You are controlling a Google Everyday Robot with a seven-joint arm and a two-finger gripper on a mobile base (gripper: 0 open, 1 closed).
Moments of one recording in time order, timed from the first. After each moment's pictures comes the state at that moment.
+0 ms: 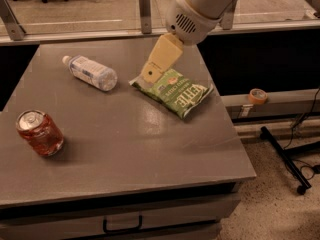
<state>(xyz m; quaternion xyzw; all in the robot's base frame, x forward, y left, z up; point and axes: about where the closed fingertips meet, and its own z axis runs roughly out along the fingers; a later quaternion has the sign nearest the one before) 0.541 -0.014 0.978 -0.52 0.81 0.09 0.25</state>
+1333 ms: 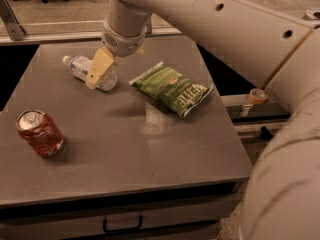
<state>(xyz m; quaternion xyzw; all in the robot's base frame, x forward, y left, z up) 0.630 0.103 0.897 -0.45 0.87 0.07 0.20</state>
